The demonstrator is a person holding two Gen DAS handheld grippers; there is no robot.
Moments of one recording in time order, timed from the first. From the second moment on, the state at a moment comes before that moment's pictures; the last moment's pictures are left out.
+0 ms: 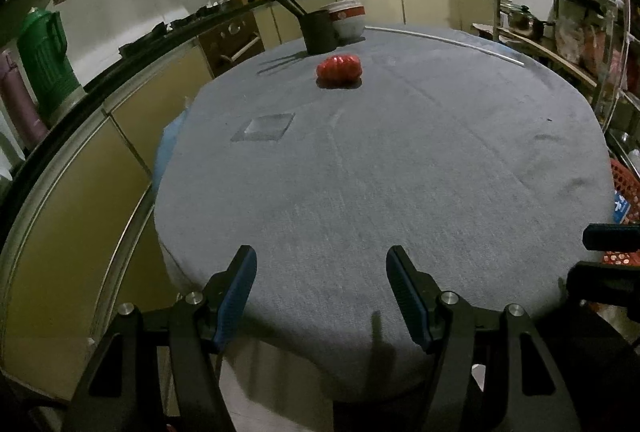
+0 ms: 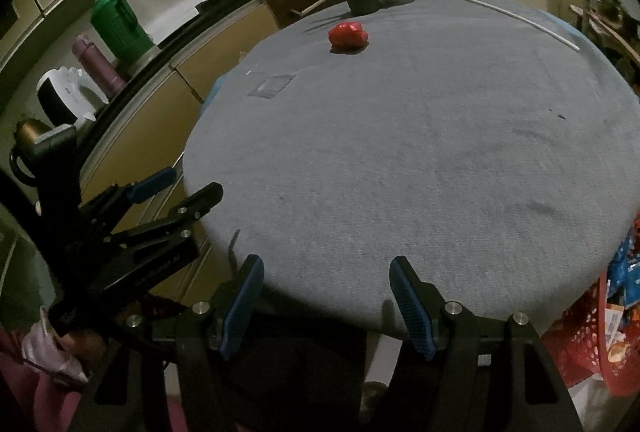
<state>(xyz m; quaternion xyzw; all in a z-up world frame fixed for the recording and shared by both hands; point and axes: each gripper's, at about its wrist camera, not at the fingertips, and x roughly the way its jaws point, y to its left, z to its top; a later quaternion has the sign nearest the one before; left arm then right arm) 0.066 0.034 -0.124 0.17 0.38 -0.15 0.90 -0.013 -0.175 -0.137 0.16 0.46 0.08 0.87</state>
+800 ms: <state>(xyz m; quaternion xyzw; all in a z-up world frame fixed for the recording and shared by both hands) 0.084 0.031 -0.138 0.17 0.41 -0.14 0.89 -0.004 -0.182 -0.146 0.18 0.47 0.08 0.86</state>
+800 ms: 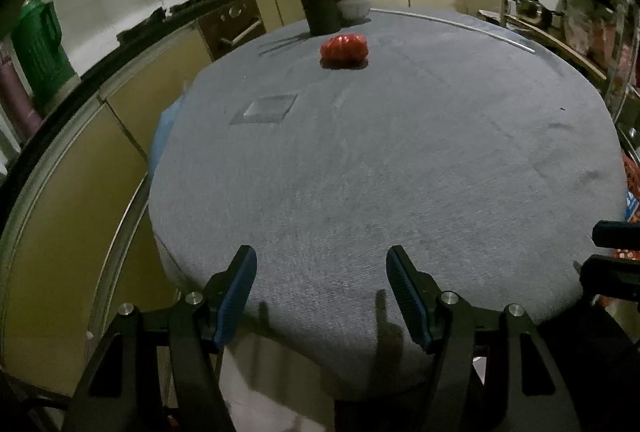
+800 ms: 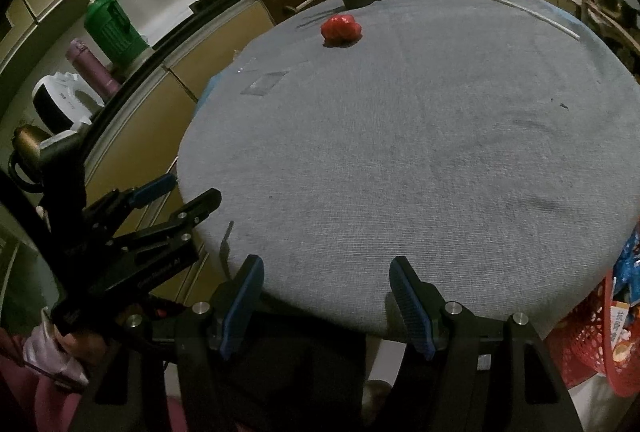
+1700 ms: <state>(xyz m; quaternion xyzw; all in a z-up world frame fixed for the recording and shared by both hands) 0.212 0.061 -0.142 0.11 0.44 -0.05 0.89 0.195 -0.231 -0.136 0.18 0.42 0.07 0.89</state>
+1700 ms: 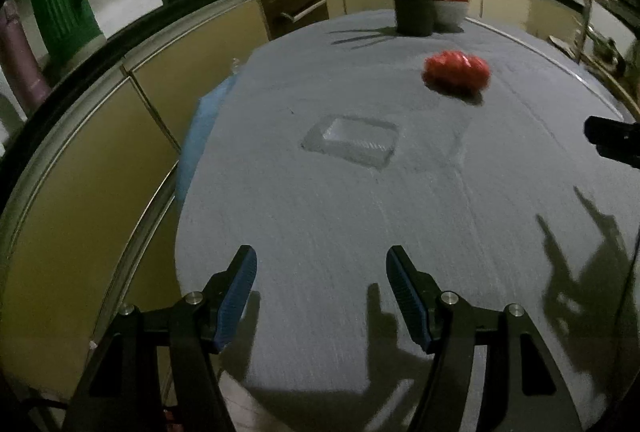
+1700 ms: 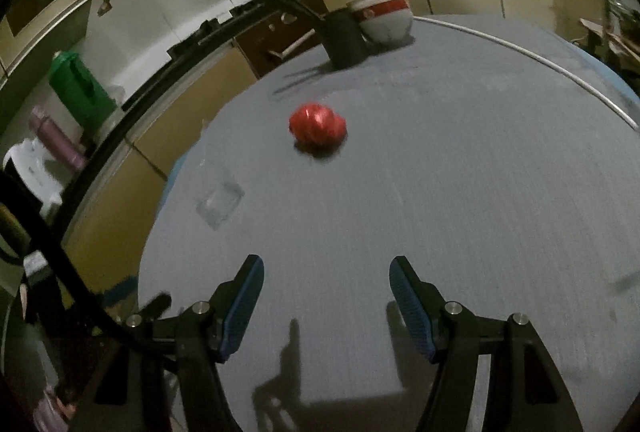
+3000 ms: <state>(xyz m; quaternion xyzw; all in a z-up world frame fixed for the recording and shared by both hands) 0.403 0.042 -0.171 -0.25 0.66 0.03 0.71 0.374 -0.209 -0.185 0.12 0.41 0.12 0.90</state>
